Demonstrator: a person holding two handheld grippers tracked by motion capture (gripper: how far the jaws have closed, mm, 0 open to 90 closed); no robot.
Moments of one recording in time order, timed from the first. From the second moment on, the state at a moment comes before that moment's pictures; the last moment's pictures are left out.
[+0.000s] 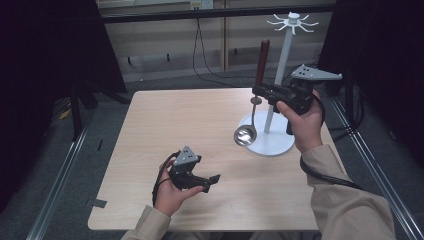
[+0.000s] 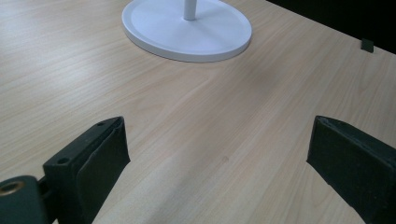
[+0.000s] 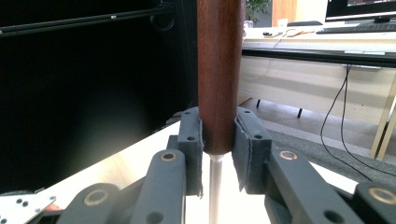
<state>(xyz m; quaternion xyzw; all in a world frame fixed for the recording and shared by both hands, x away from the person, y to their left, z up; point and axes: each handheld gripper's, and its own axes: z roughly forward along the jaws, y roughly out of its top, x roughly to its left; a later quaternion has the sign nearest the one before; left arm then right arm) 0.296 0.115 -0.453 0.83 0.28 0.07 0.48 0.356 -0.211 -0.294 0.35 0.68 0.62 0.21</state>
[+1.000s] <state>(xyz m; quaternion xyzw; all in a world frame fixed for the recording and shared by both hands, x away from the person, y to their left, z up) 0.298 0.116 -0.454 0.83 0.28 0.07 0.48 0.387 -0.231 -0.279 0.38 0.65 0.62 0.21</state>
